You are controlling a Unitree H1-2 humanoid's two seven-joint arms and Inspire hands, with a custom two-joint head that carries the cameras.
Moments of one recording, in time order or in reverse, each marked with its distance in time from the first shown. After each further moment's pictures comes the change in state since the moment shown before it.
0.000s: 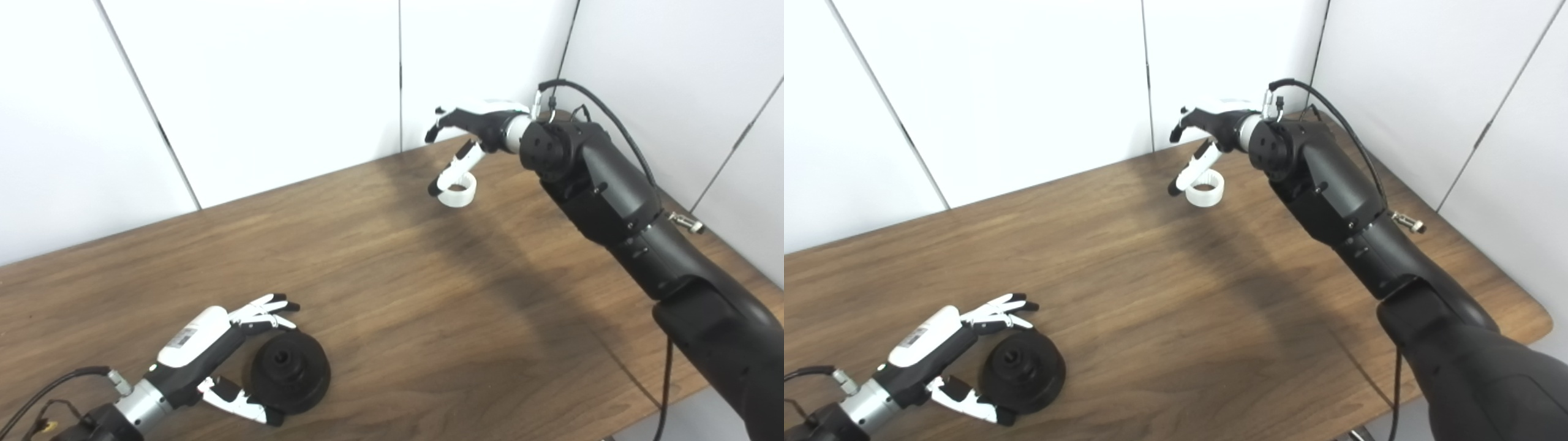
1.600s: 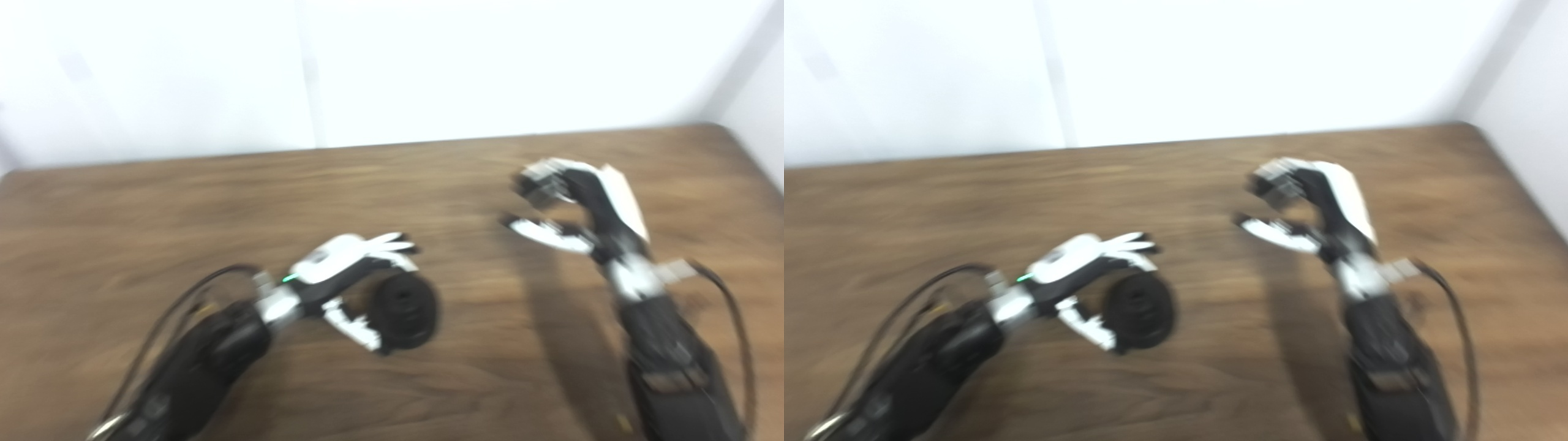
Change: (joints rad) left arm 0.047 -0.150 0.132 0.012 0.151 0.001 -0.052; right arm 0.440 0.402 -0.188 -0.279 0.391 -0.362 -0.674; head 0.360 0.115
